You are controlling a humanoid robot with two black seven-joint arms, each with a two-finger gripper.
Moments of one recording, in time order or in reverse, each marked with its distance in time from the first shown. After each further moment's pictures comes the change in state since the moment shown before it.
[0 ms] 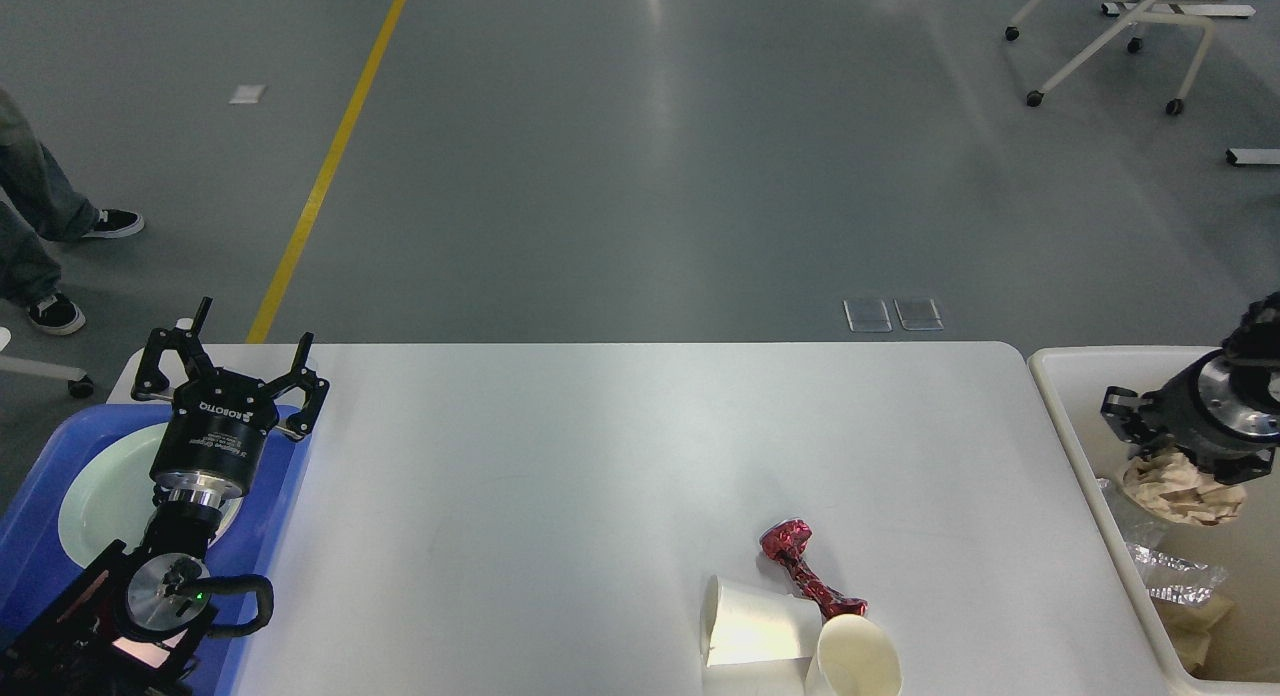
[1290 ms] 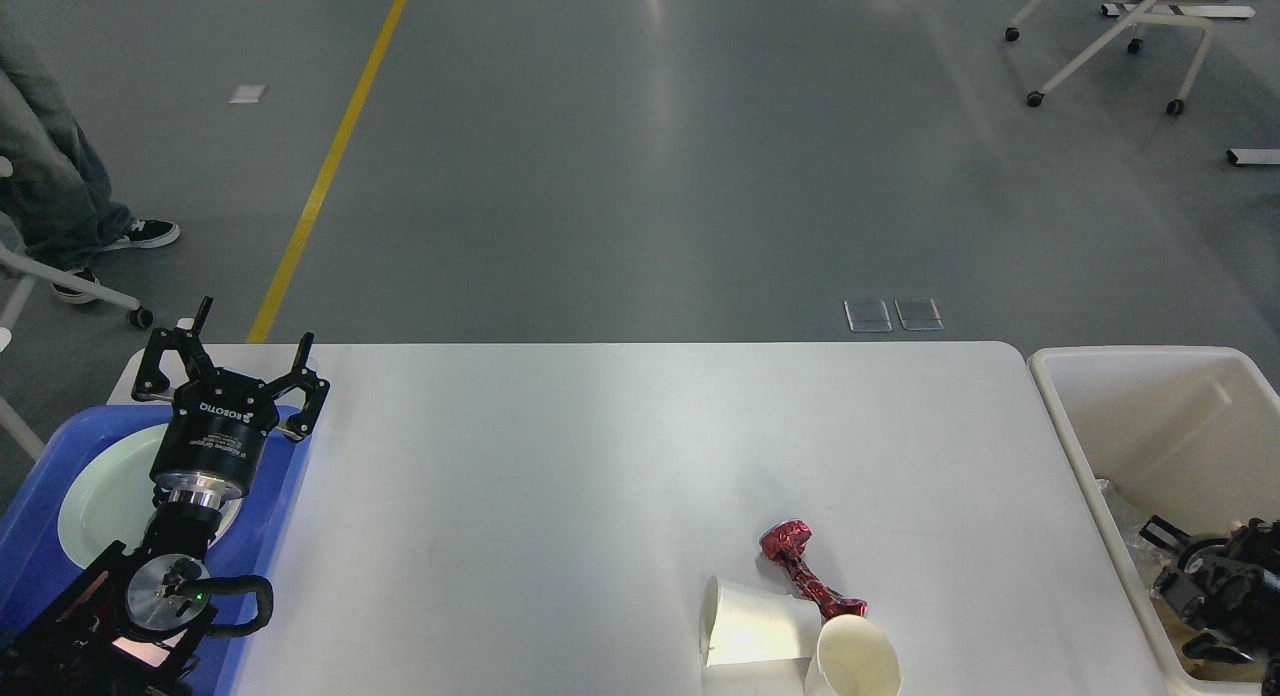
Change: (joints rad) left arm 0.000 0.000 -0.001 0.000 0.000 0.000 0.001; right arm -0.898 0.302 0.435 -0.849 0.008 -0.390 -0.002
